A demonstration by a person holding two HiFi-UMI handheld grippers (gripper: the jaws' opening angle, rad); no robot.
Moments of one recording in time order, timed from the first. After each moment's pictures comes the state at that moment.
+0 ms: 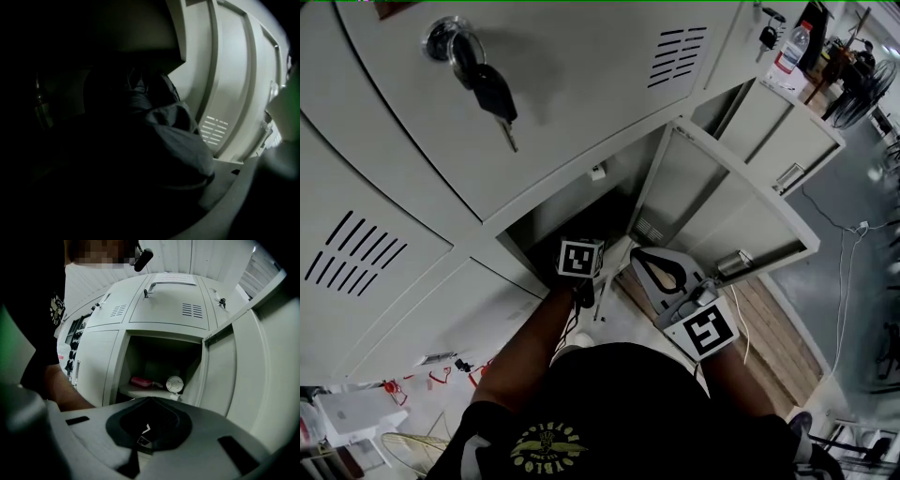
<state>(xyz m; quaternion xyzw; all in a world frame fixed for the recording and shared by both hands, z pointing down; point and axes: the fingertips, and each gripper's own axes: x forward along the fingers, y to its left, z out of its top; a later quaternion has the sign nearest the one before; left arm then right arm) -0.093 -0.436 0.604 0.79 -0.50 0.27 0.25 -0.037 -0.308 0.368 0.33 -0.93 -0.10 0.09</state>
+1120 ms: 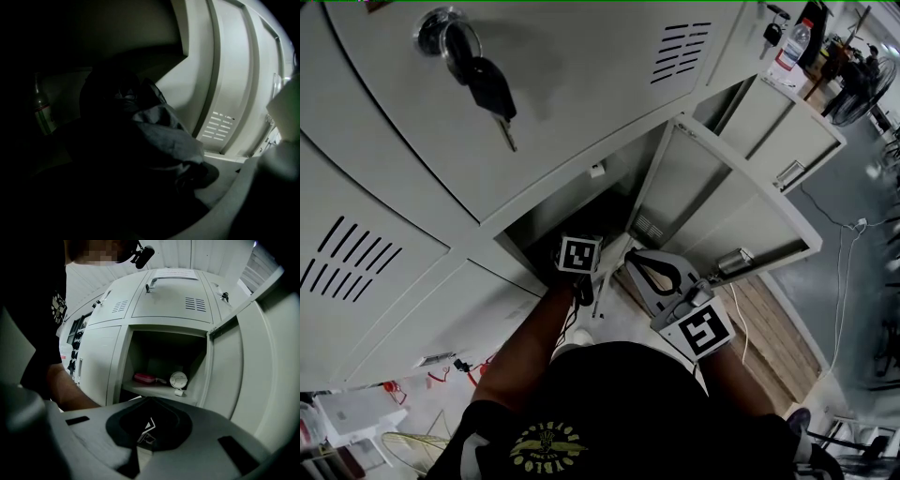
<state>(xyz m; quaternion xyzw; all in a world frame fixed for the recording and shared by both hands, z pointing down) -0.106 -0.443 0.607 0.77 -0.51 0.30 0.22 -0.044 -0.304 0.384 0.32 -0.94 -0.08 0.11</state>
